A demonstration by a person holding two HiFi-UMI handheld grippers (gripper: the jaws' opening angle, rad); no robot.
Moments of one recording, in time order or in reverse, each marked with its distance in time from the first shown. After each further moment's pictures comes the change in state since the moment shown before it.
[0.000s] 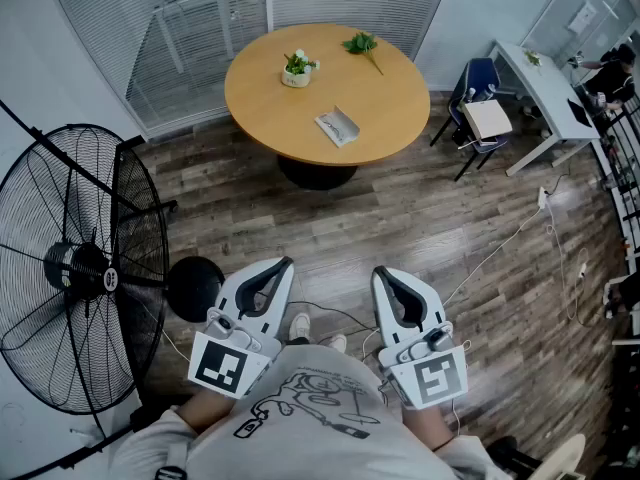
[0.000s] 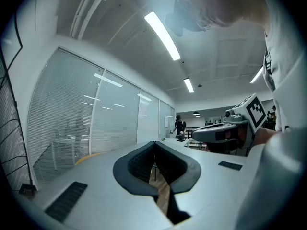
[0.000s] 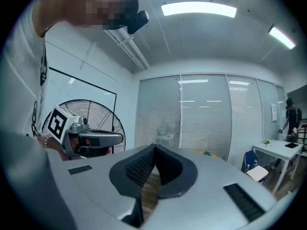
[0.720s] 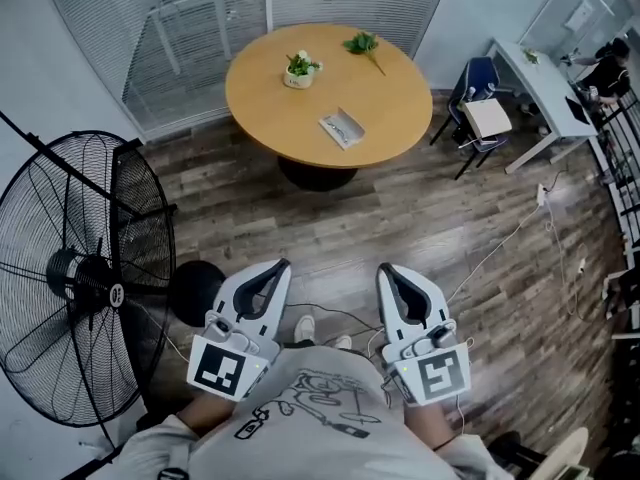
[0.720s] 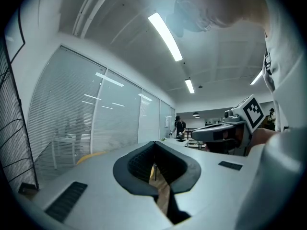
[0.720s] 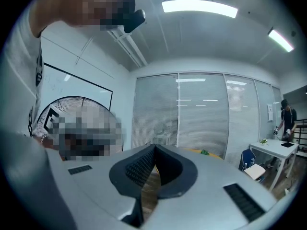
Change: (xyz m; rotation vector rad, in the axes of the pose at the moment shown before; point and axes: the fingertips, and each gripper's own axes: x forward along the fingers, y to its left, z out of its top) left arm -0.013 0.045 -0.005 0.026 0.044 -0.009; right arm 0.032 0.015 -0.014 -0.036 0.077 -0.015
